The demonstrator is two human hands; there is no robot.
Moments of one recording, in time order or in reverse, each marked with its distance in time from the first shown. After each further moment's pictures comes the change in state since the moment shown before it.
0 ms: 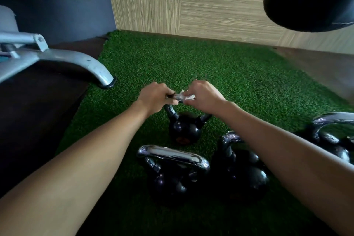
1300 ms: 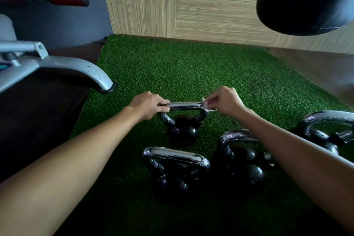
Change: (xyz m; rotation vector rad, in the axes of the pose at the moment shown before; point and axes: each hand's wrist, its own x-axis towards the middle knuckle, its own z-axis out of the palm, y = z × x) left_hand -0.030 0.002 -0.030 0.154 -0.150 -0.078; right_hand -0.038 0.042 -0.022 0.265 0.089 0.346
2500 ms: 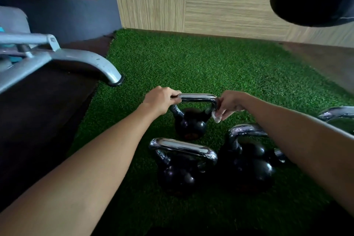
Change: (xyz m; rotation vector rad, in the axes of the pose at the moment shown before) left_hand 0.006 0.009 0.025 -0.143 0.105 -0.081; right_hand 0.033 0.017 0.016 0.145 -0.588 0.380
